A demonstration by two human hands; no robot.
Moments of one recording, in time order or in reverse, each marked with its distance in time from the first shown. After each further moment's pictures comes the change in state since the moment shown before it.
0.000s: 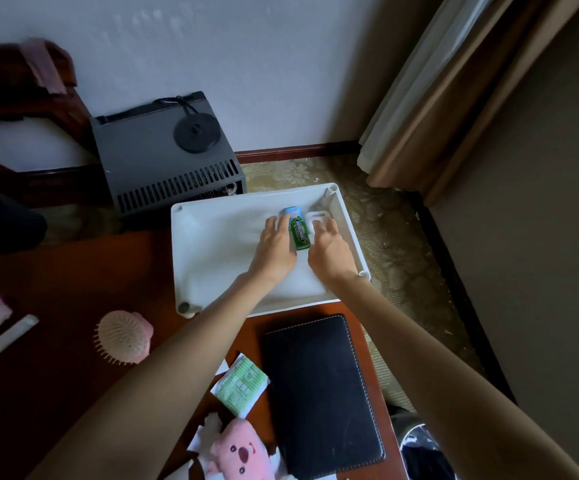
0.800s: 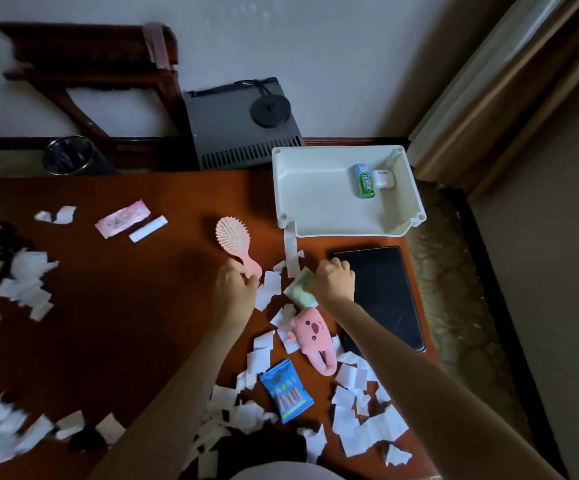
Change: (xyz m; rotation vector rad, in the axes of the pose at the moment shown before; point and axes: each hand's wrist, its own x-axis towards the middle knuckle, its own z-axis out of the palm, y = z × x) left_hand -0.248 -0.121 -0.044 -0.147 0.338 -0.497; right_hand -0.172 -0.071 0.100 -0.105 -0.119 -0.011
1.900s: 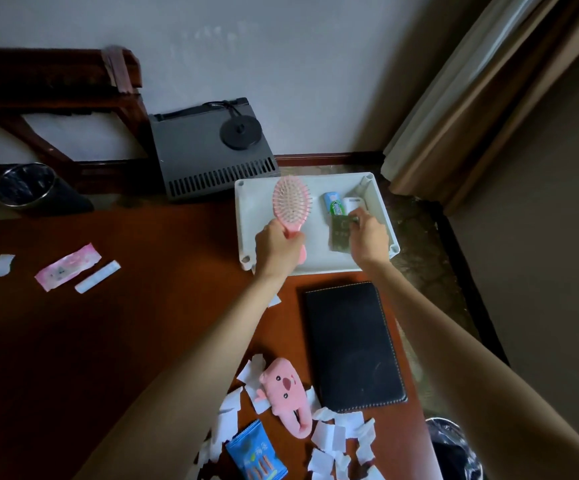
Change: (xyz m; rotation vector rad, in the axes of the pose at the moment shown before) left_hand 0.061 0.159 0.037 -0.303 -0.158 0.081; right_hand 0.091 0.050 -0.121 0.351 0.340 0.108
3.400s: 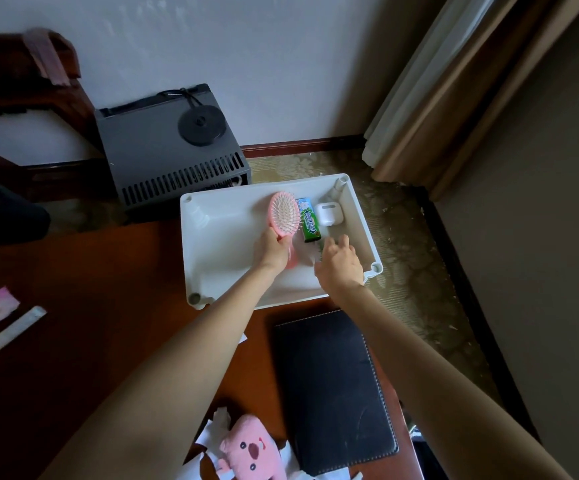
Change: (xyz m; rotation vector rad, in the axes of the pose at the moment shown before) left_hand 0.097 -0.012 0.093 0.051 -0.185 -0.071; right_hand 0.046 0.044 0.046 -0.353 -0.270 0.061
